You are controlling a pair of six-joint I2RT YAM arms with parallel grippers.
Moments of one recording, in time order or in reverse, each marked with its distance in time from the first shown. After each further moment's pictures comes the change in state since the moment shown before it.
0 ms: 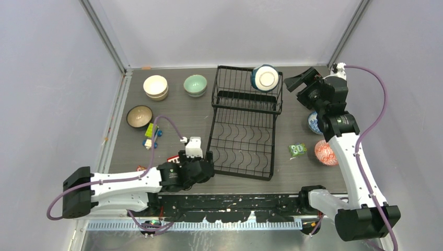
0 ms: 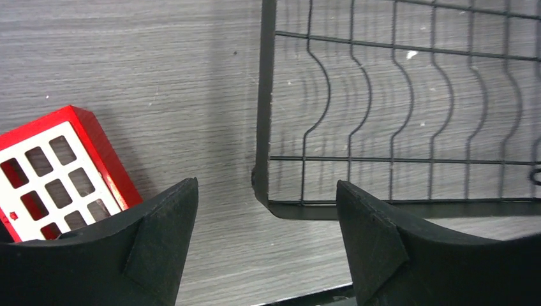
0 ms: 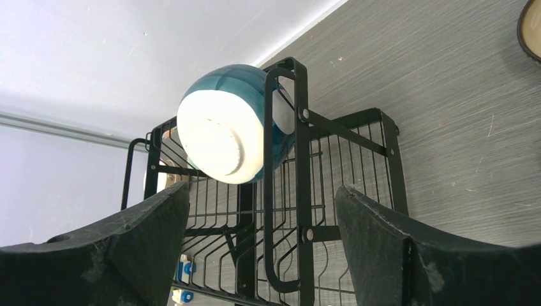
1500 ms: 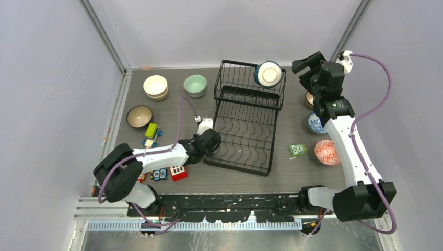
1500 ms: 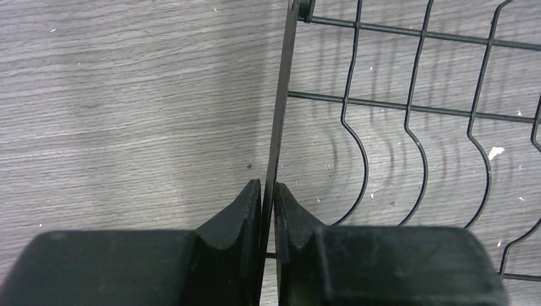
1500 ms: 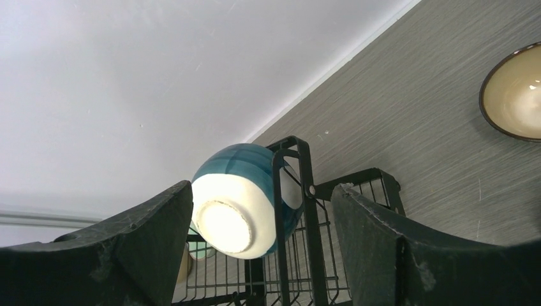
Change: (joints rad) left arm 0.377 0.469 0.168 0.260 0.245 0.347; right arm 0.004 0.158 0.101 0.133 0.218 0.054
